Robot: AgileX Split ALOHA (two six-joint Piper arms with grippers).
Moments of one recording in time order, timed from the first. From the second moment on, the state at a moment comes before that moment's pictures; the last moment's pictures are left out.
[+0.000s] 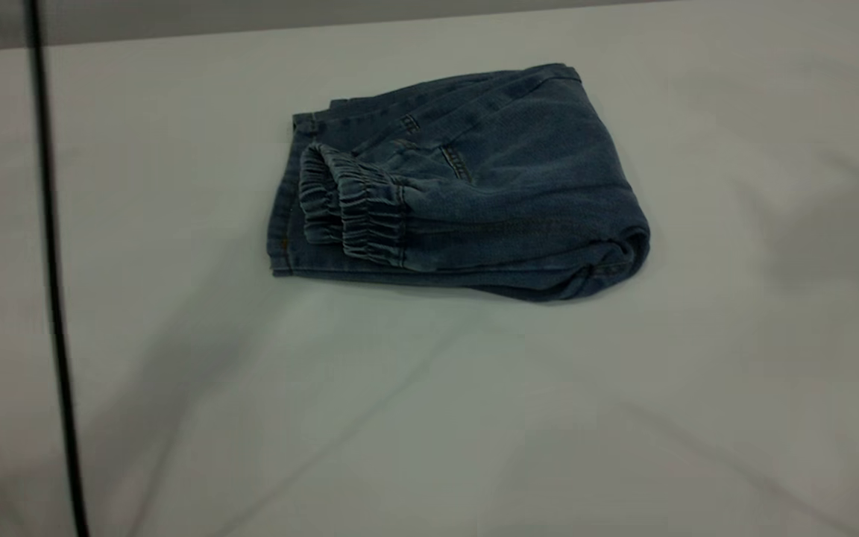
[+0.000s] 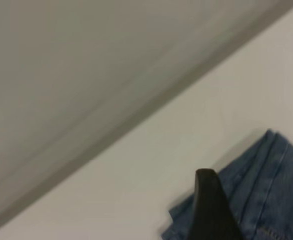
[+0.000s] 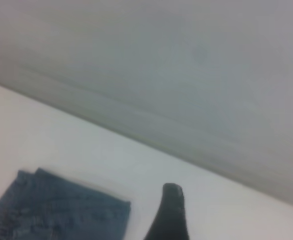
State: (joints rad) left arm -0.52 2.01 -2.42 0.11 1.23 0.14; right arm 0.05 1.41 -1.86 0.19 1.08 -0.29
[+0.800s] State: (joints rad) left arm -0.52 1.25 -1.85 0.15 1.22 0.15; right arm 0.05 1.01 -1.86 0.34 1.22 -0.29
